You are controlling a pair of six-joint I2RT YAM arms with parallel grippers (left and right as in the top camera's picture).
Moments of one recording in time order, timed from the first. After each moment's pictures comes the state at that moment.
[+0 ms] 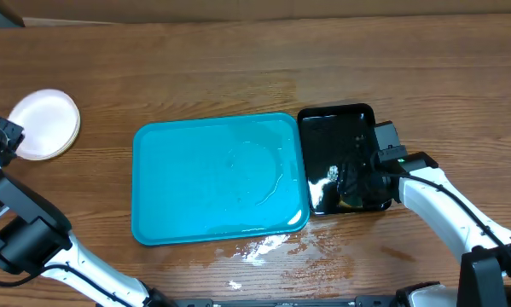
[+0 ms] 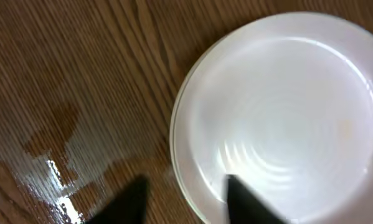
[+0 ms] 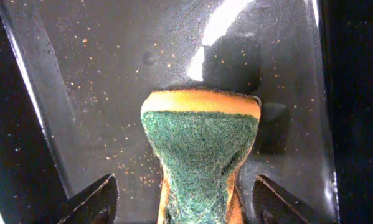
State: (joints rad) left arm 0.76 2.15 1.80 -0.81 -0.04 -0.41; right arm 0.24 1.50 0.81 -0.63 -0.11 0.41
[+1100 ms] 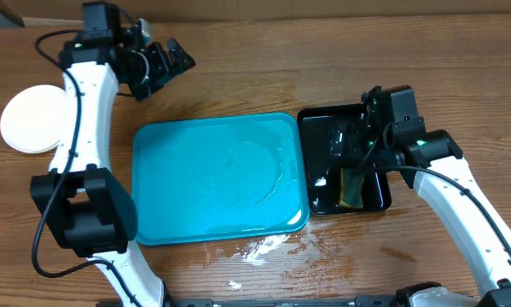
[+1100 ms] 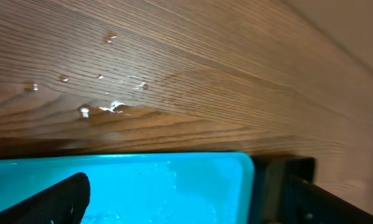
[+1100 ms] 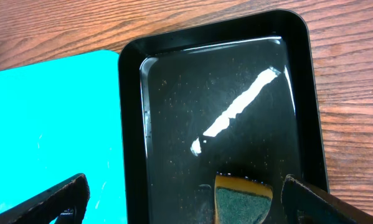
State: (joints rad) left arm 0.09 2.00 1.87 -0.97 0.46 -0.36; right arm 0.24 1.42 1.07 -0.68 -0.11 0.34
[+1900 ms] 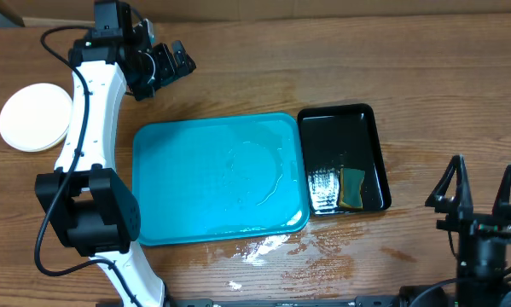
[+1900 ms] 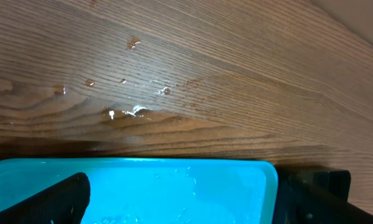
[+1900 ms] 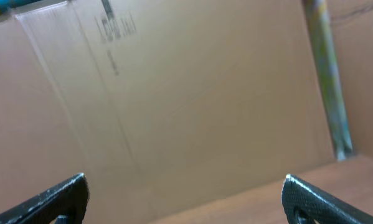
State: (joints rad) left arm 0.07 2.00 1.87 -0.97 0.36 -0.36; right arm 0.04 0.12 0.55 -0.17 0.15 0.30
